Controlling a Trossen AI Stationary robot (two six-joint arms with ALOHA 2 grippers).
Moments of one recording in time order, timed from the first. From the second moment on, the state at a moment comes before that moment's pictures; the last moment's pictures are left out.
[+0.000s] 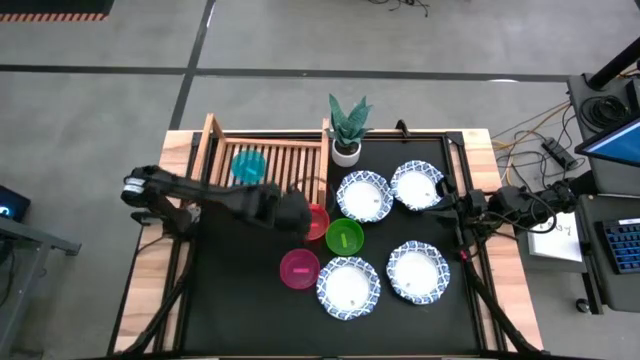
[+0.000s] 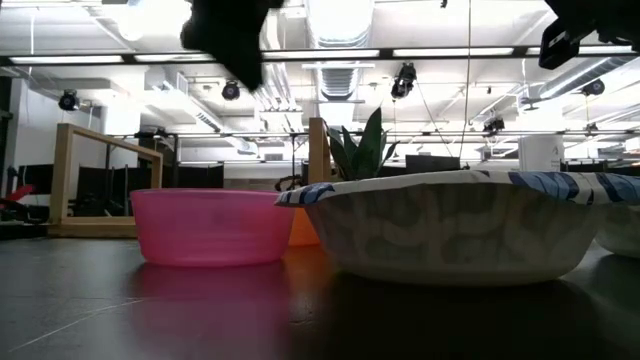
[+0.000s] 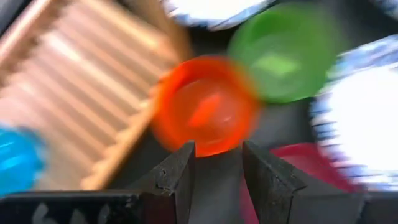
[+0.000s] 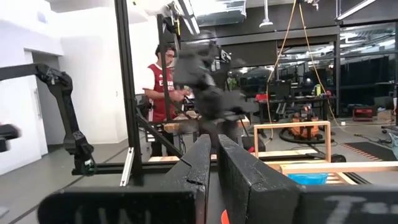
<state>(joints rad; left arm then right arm) -0.21 1.65 1.50 -1.06 -0.38 -0.71 0.27 0.09 0.17 0.16 0.15 0.03</state>
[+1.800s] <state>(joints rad) -0.39 2.08 1.51 -0.56 -0.47 -0.74 0.27 0.09 0.17 0.13 0.16 0.02</state>
